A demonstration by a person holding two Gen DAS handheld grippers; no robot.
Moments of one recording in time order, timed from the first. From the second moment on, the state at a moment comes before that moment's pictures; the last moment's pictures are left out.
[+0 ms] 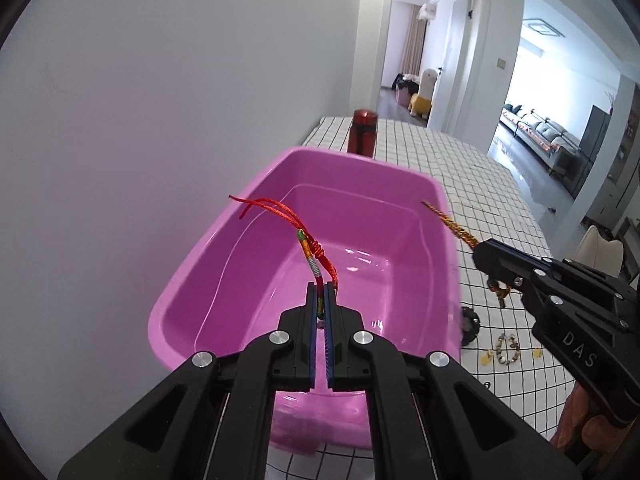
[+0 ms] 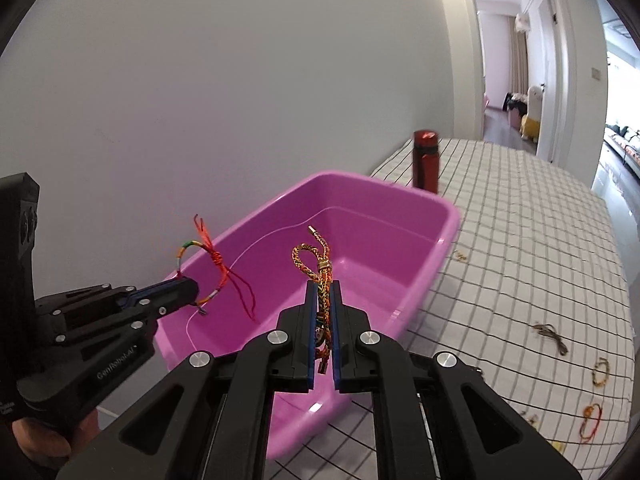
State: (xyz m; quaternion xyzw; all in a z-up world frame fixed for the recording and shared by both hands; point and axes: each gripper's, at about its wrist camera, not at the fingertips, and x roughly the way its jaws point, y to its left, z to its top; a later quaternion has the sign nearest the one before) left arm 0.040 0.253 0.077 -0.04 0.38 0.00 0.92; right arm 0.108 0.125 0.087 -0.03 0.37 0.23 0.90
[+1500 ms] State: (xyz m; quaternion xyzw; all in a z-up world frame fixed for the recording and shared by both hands) left arm 0.069 0.288 0.051 -0.09 0.45 0.06 0.89; right arm 0.176 0.130 0.053 -0.03 0.47 0.21 0.86
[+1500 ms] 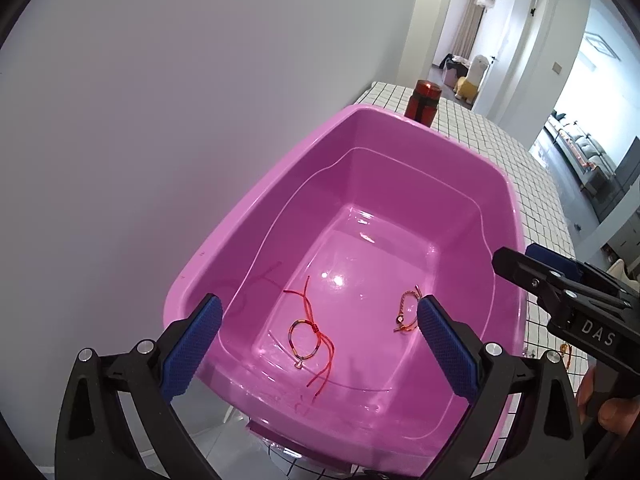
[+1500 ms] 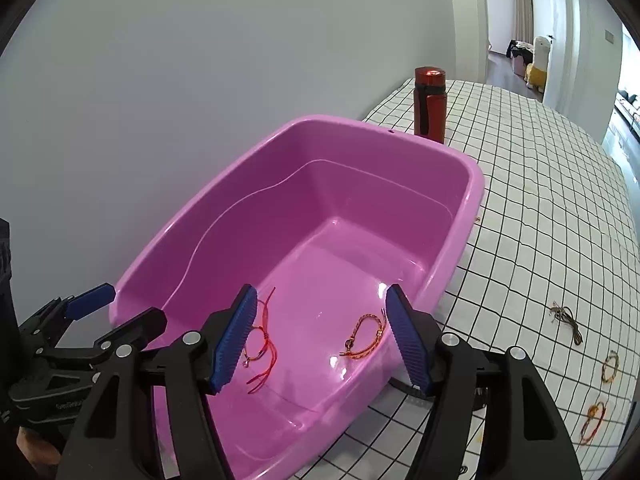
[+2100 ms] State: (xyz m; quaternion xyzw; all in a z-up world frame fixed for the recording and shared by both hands) left arm 0.040 0.258 0.064 -0.07 0.45 -0.02 0.89; right arm 0.106 0.075 0.069 0.02 0.46 0.11 0.88
